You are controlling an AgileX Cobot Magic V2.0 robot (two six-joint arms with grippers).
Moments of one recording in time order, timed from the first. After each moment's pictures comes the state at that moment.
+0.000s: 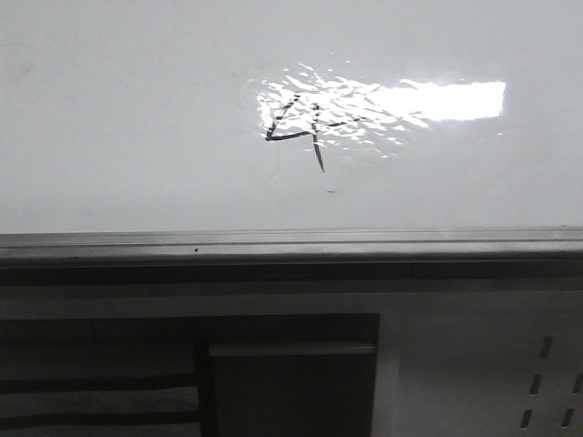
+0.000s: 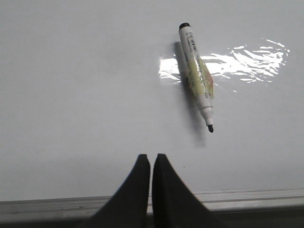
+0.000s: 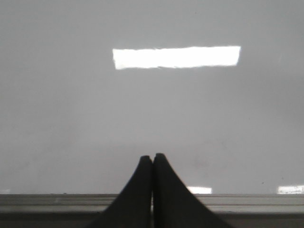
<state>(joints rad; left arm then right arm) -0.06 -0.01 0.00 -0.06 0.08 0.02 -0.01 0.04 -0.06 -0.35 0.11 0.31</state>
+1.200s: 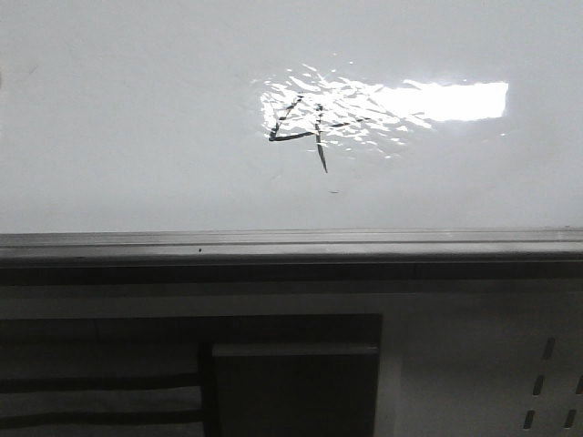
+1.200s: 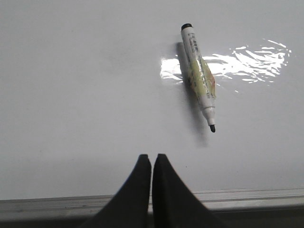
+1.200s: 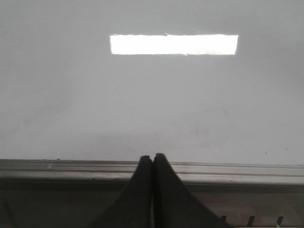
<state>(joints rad) -0.06 -0.01 0.00 -0.06 0.08 0.02 -0.05 -0.01 0.01 -0.06 0.14 -0.01</state>
